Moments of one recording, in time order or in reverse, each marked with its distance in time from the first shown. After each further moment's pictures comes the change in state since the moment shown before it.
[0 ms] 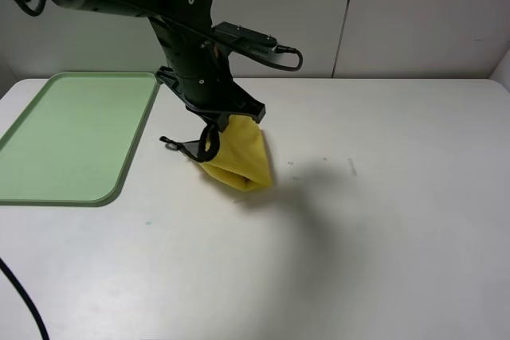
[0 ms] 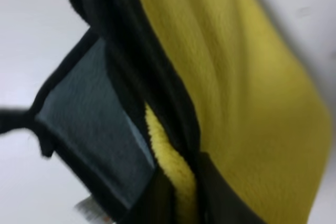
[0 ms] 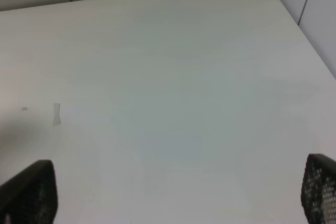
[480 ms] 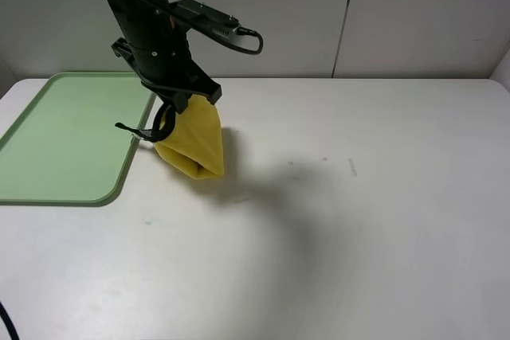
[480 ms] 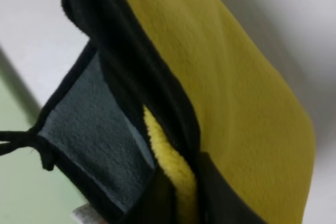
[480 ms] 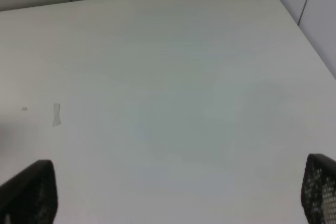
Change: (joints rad) left arm 0.099 -0.077 0.000 0.039 0.122 0.117; right arm 0.000 0.000 0.000 0.000 0.000 0.000
